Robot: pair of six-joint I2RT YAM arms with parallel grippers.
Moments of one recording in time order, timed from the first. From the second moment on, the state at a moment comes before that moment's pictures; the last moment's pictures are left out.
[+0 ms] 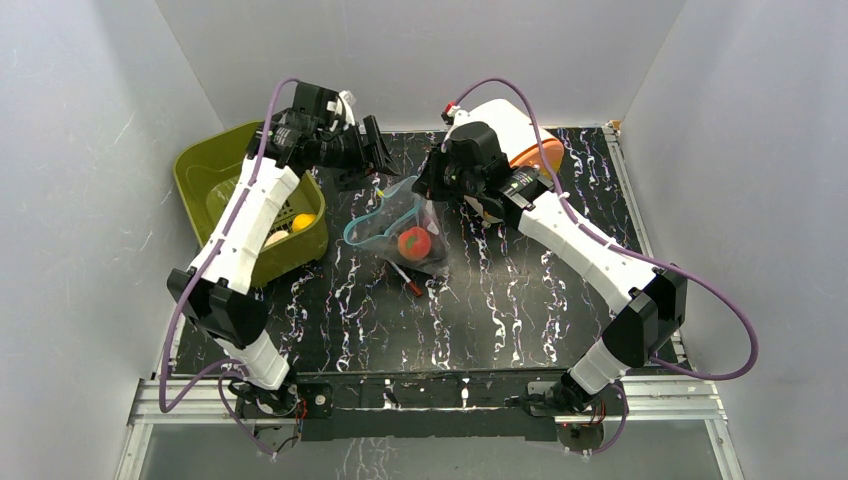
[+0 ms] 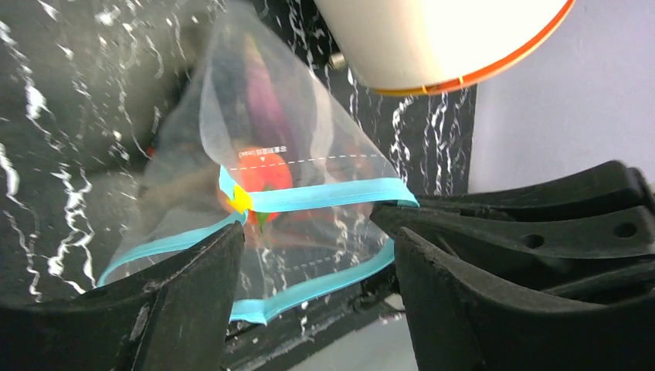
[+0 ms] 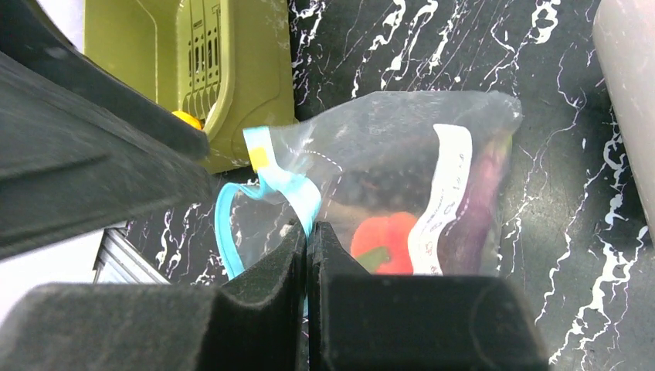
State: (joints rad) left arm -0.38 1.68 1.91 -1.08 0.35 -0.62; right arm 0.68 1.57 1.57 -0.48 -0.06 0.55
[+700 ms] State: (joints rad) left arm -0.25 1.62 2.00 -1.18 -0.13 -0.57; right arm 0.68 1.53 1.57 -0.56 -0.05 0.53
